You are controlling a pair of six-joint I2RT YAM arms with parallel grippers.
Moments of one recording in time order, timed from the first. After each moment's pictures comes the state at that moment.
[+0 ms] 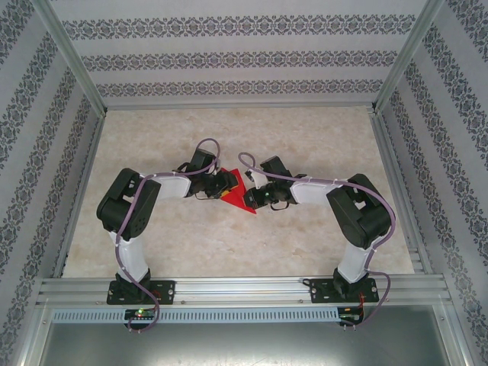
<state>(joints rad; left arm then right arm) -0.42 1.89 0.99 0.03 0.48 -0.95 0.56 1.80 0.92 -0.10 -0.51 0.27</state>
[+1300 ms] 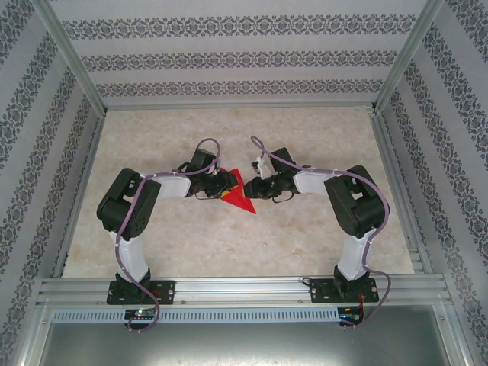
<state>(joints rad) -0.42 1.89 0.99 0.03 0.48 -0.95 0.46 1.89 1.01 -0.11 -0.72 0.40</state>
